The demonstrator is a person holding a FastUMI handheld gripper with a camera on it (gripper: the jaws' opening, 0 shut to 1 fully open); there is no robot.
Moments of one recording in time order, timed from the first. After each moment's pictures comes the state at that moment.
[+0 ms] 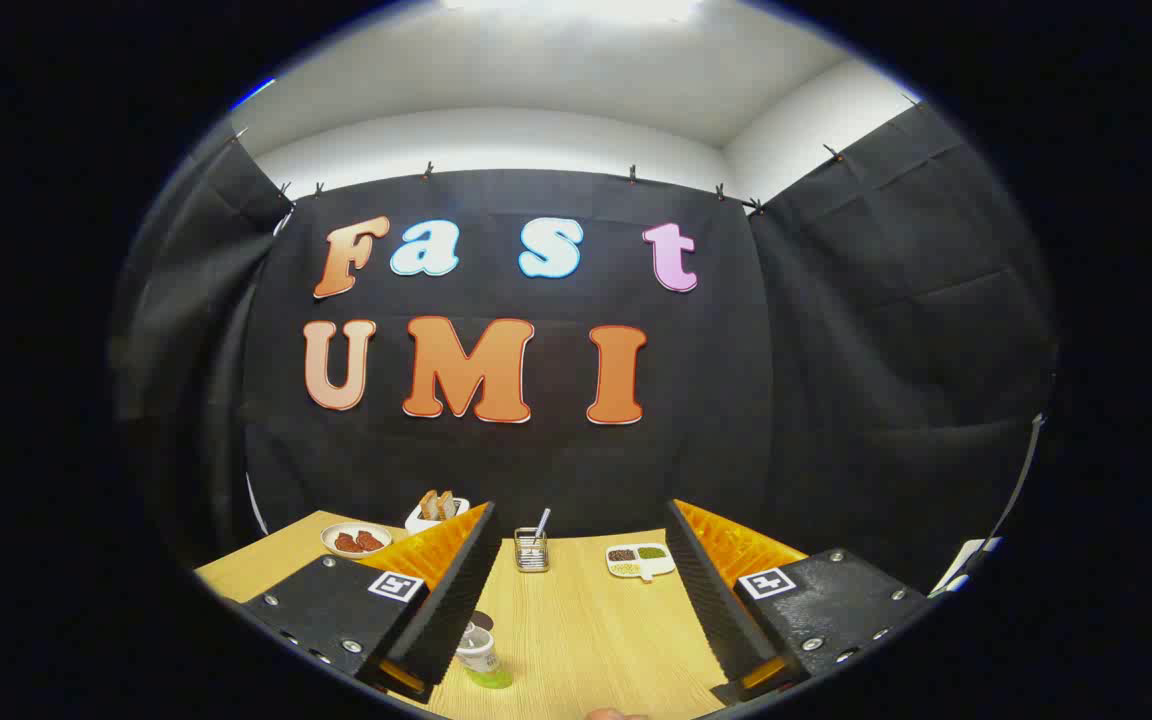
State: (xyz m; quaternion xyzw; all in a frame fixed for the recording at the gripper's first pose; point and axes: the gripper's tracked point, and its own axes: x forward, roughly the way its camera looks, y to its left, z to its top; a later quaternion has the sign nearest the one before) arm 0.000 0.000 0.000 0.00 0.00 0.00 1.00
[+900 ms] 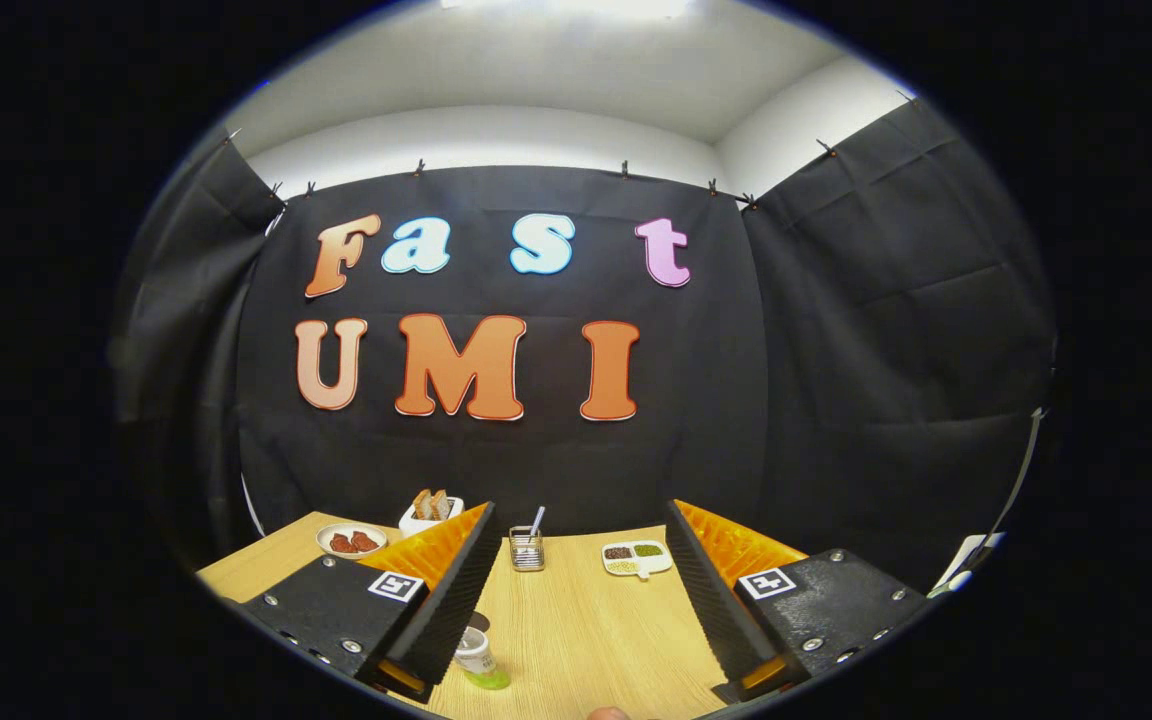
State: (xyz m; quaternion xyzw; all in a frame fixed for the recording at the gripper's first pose) arm 0.007 -0.006 -0.010 0.01 0.01 -0.01 1.00
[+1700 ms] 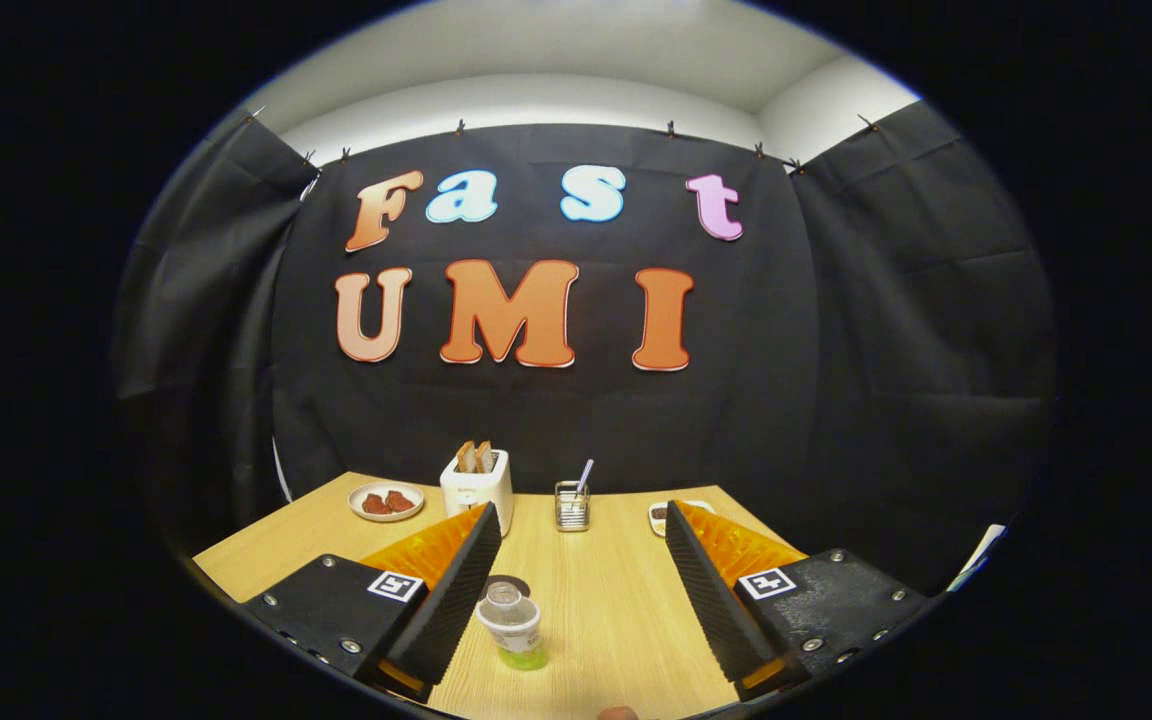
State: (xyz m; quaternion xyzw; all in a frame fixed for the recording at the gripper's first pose) arm 0.018 0.058 -0.089 0.00 0.09 0.06 0.99
